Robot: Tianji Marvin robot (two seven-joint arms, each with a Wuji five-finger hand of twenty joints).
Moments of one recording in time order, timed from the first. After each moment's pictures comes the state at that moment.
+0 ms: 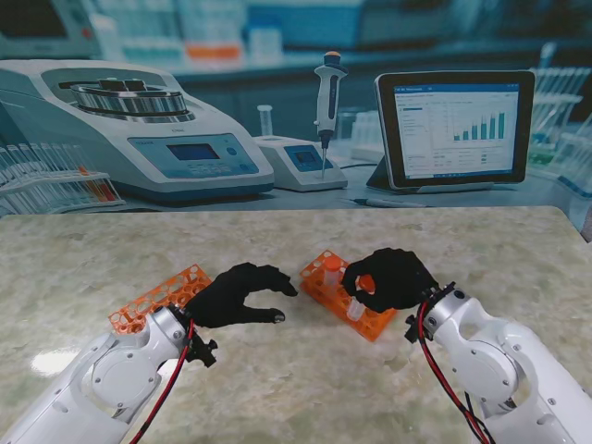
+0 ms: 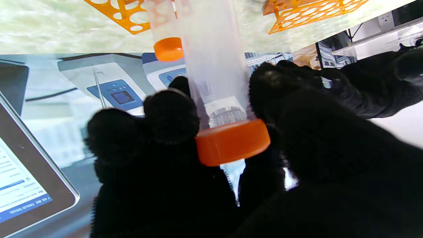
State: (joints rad) left arm 1.61 -1.08 -1.22 -1.70 0.42 -0.47 -0.13; right arm -1.66 -1.07 1.36 -1.84 -0.82 -0.33 0.05; left_hand 0.88 -0.28 -0.01 -0.01 0.65 -0.04 0.31 0.31 0.67 0.08 0.10 0.17 0.43 0.15 0.08 0.25 0.07 0.39 0.25 0.36; right_hand 0.67 -0.79 1.07 -0.17 0.99 -0.26 0.69 0.89 1.23 0.19 0.42 0.89 1.31 0.02 0.96 0.92 1.05 0.12 1.37 0.70
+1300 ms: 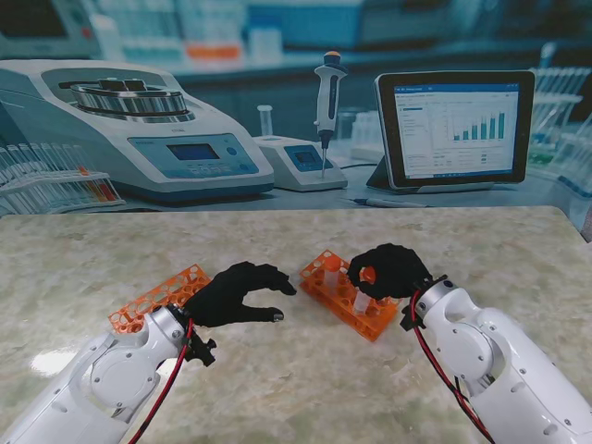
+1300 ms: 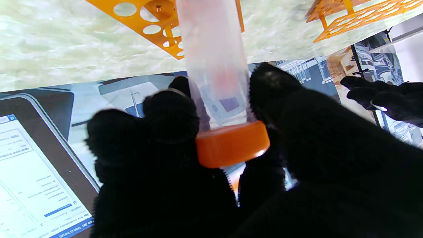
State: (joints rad) left arm 1.61 -1.08 -1.22 -1.70 0.42 -0.47 -0.13; right arm -1.52 -1.07 1.26 -1.62 -0.79 -0.24 0.00; left_hand 0.88 -0.28 -0.01 -0.01 0.65 -0.04 0.31 0.31 0.67 0.08 0.10 0.17 0.43 0.15 0.08 0.25 0.07 0.39 0.25 0.36; right_hand 0.67 -0.79 1.07 -0.17 0.99 -0.26 0.69 0.89 1.23 0.19 0.43 0.89 1.31 0.02 0.96 0.92 1.05 0.13 1.37 0.71
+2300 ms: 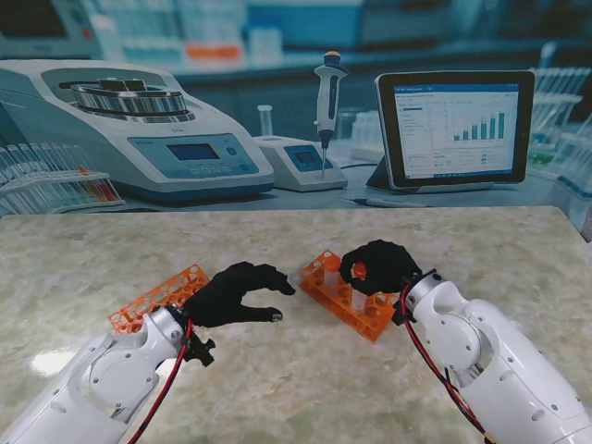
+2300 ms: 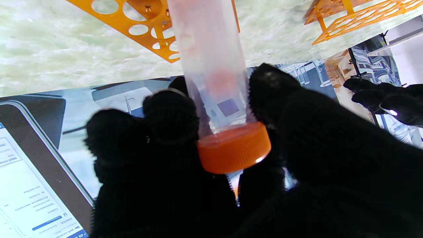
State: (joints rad) left arm 1.62 -1.08 -1.23 -1.70 0.42 -0.47 -0.13; right arm -1.45 -1.08 1.19 -1.58 -0.77 -0.20 0.01; left_hand 0.88 -0.28 -0.01 -0.01 0.65 -0.04 0.31 0.31 0.67 0.08 0.10 0.17 0.43 0.15 0.08 0.25 0.07 0.39 0.25 0.36; right_hand 0.67 -0.79 1.08 -0.17 0.99 -0.26 0.69 0.89 1.23 0.19 0.43 0.90 1.31 0.02 0.96 0.92 1.05 0.13 1.37 0.71
